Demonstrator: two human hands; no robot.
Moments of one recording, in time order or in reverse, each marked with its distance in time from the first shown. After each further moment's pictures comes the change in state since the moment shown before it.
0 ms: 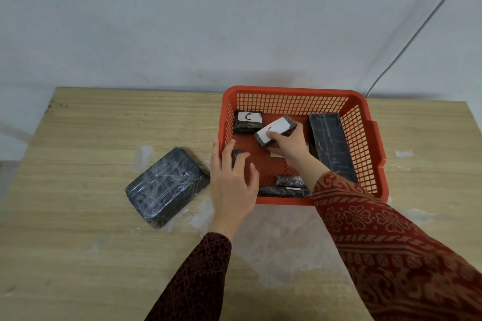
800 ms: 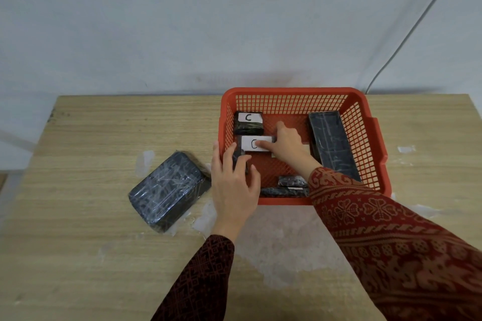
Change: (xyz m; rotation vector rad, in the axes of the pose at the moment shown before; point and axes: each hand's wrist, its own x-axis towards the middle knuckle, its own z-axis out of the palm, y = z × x) left_hand 0.001 -0.002 0.002 0.011 0.007 0.015; right_hand 0.004 0.001 0.003 -0.999 0.008 -0.363
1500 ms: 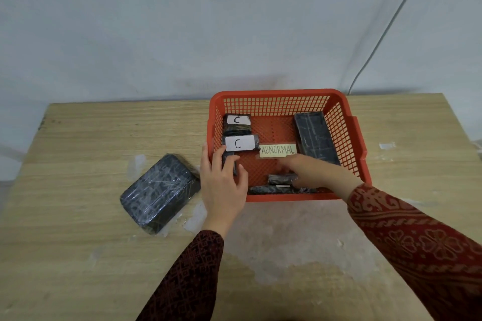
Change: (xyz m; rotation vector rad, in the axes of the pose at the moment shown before) left_hand 0.000 0.007 -0.004 0.028 -0.017 -0.010; right_hand -0.050 0.065 -0.050 -0.455 -0.525 -0.418
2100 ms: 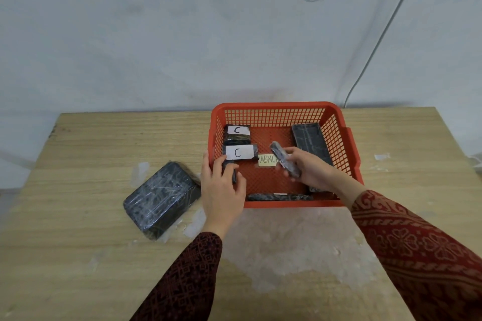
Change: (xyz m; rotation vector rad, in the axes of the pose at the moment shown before) left_hand -0.001 0.000 -0.004 0.011 -0.029 0.006; right_hand -0.021 -0.008 -0.021 1.544 0.092 0.119
